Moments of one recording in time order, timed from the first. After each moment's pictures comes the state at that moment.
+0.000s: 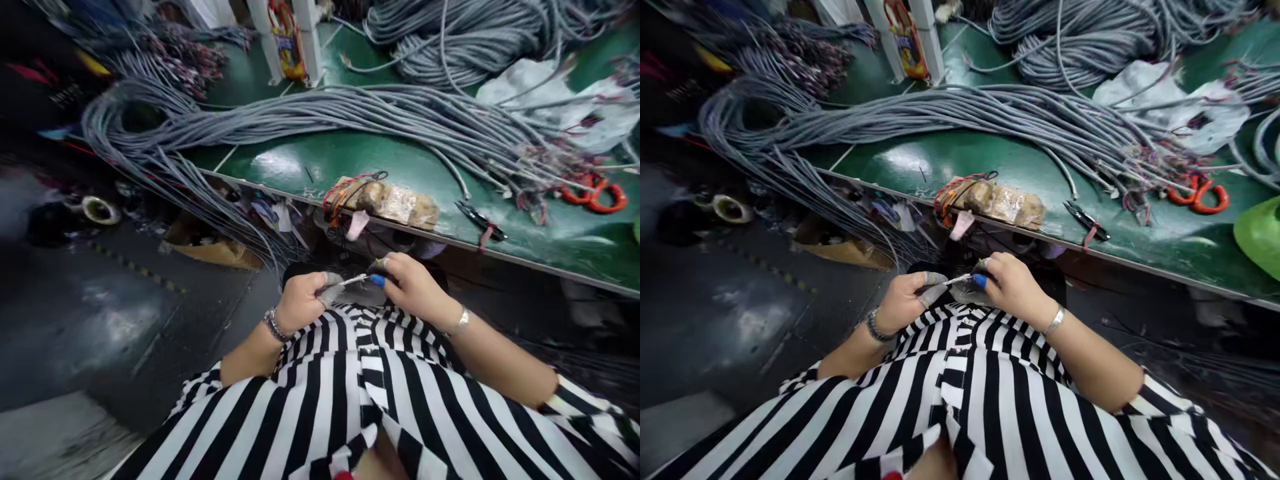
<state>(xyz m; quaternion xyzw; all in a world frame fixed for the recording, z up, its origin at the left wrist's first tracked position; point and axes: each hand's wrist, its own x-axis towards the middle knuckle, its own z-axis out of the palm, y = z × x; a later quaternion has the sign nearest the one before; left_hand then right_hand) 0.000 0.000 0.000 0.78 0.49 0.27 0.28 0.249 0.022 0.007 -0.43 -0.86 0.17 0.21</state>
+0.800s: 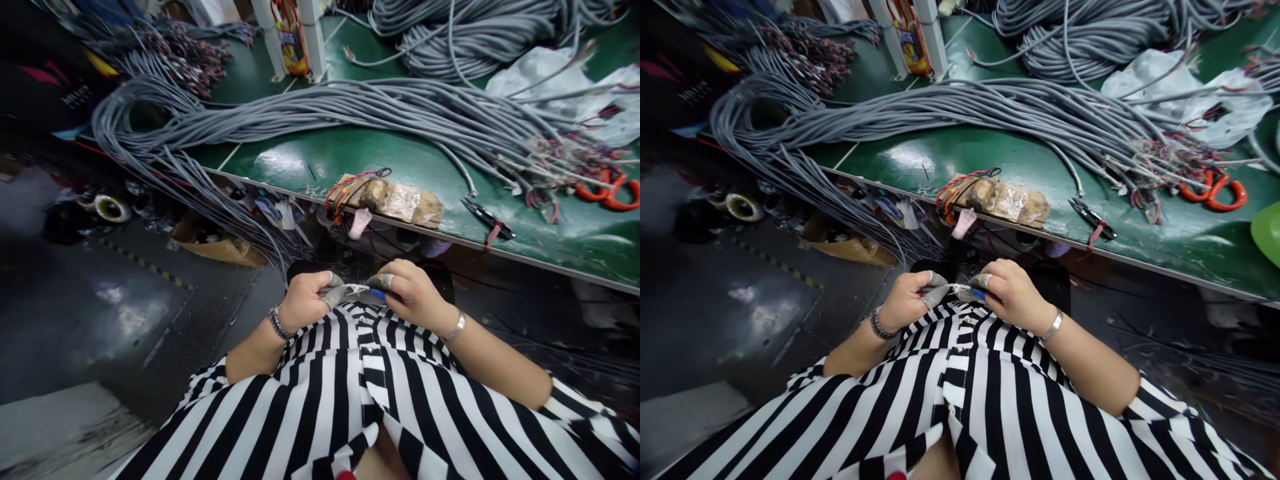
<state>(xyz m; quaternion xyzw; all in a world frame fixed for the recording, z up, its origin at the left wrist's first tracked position) 0.004 -0.002 0.004 0.78 0.49 0.26 0.28 0.247 0.012 -0.001 -0.33 -0.87 0.19 0.32</state>
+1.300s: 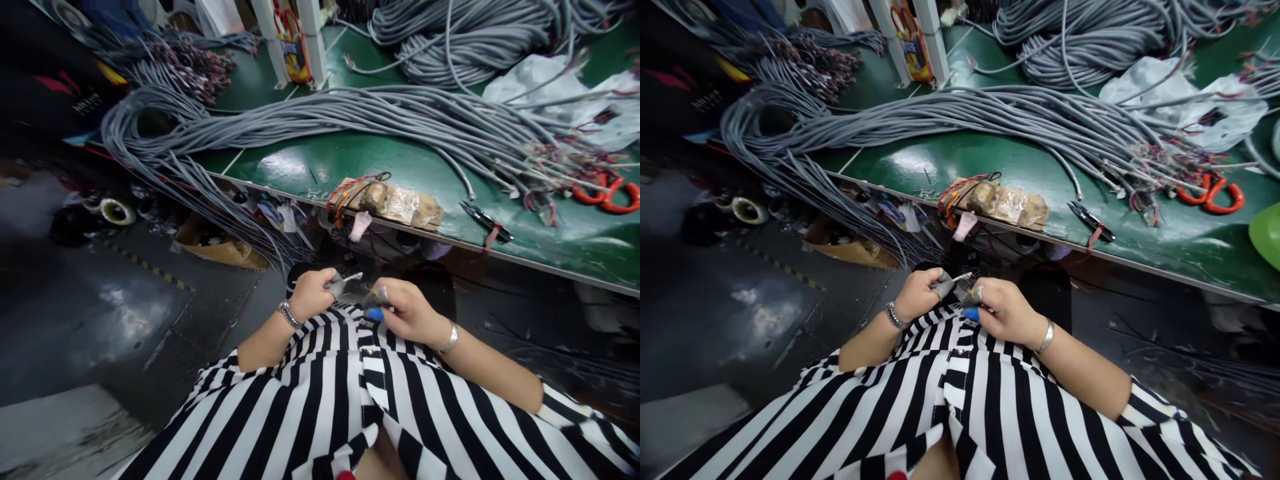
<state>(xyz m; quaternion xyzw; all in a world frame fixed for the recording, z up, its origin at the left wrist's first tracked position) 0.005 0.010 -0.019 0.75 0.54 0.21 0.30 0.240 0.004 -0.002 -0.29 -0.82 0.33 0.37</state>
